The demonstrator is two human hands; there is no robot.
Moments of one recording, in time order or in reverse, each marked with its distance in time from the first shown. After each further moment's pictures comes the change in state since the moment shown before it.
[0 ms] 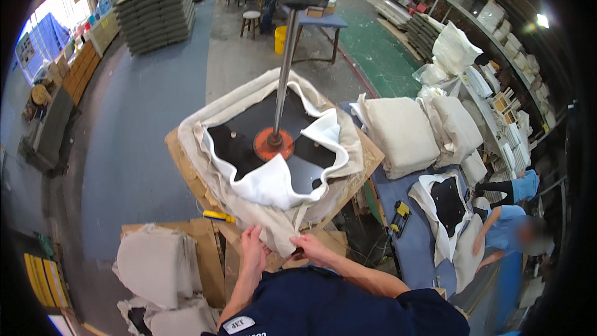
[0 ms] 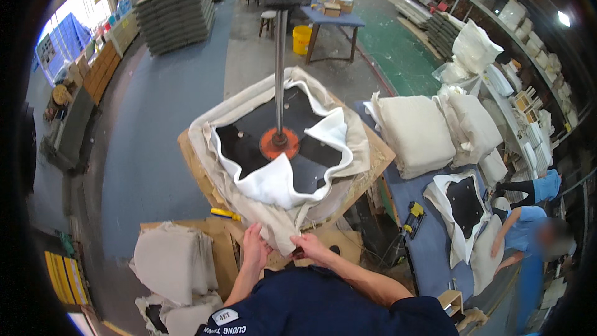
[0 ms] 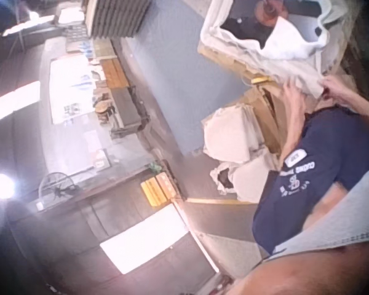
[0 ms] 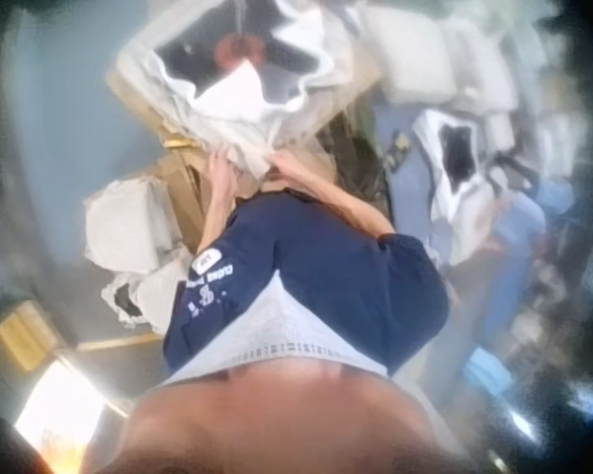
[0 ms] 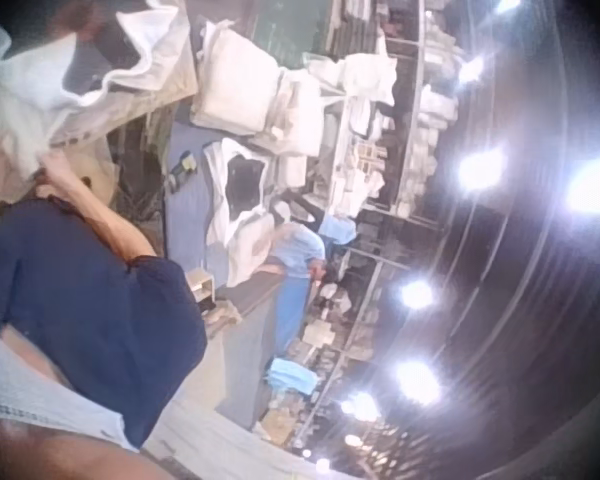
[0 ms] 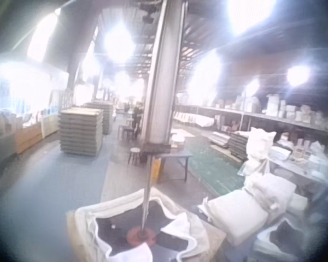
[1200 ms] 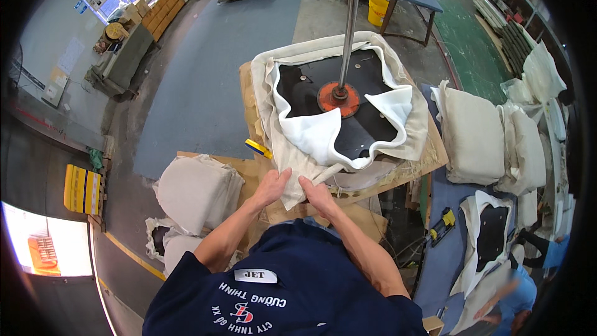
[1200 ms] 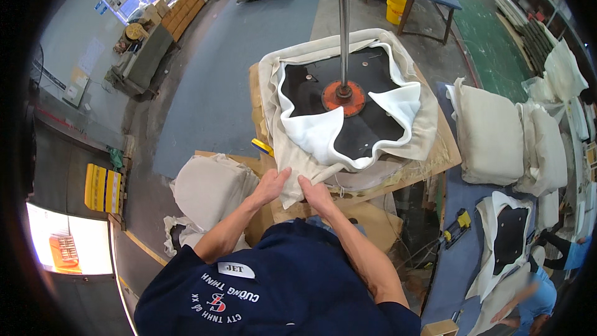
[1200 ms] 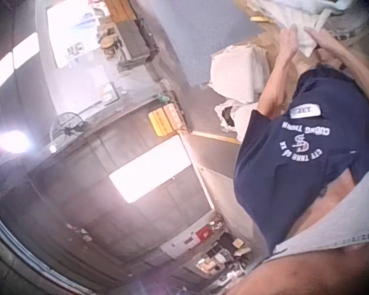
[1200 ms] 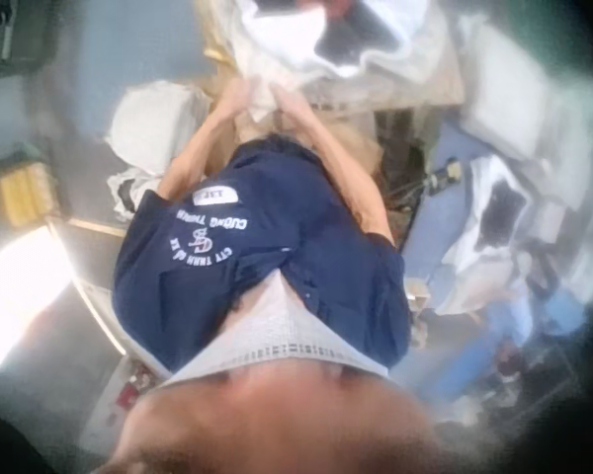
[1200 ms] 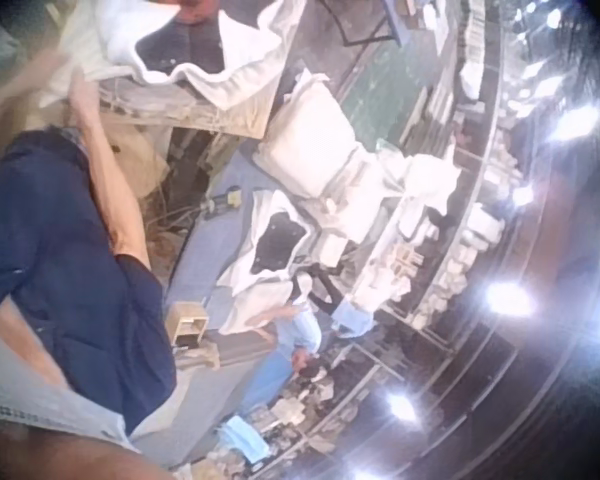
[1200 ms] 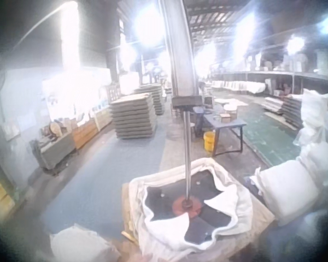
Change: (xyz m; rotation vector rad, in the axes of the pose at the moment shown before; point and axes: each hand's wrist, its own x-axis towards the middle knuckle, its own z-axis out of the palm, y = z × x) left_hand -0.008 0.042 -0.019 1.119 0.036 0.406; right_hand 0.047 -0.006 0.047 -0.282 -0.053 -0.360
